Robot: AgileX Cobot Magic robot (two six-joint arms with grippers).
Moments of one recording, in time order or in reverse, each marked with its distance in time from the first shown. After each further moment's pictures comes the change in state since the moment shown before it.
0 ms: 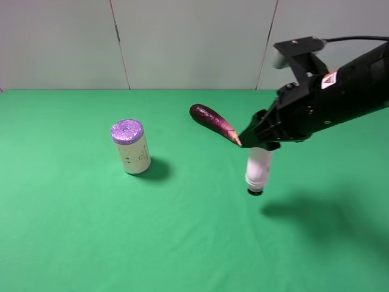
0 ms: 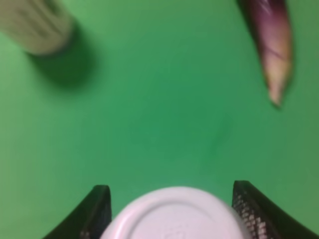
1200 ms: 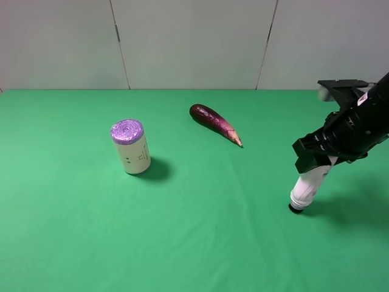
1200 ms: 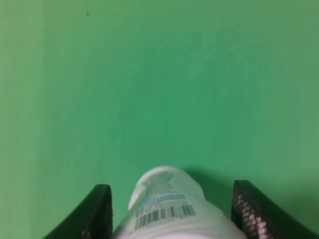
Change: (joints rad) left arm 0.014 0.000 0.000 0.000 0.000 0.000; right arm -0.322 0.110 -0.002 -0.119 0.273 0.116
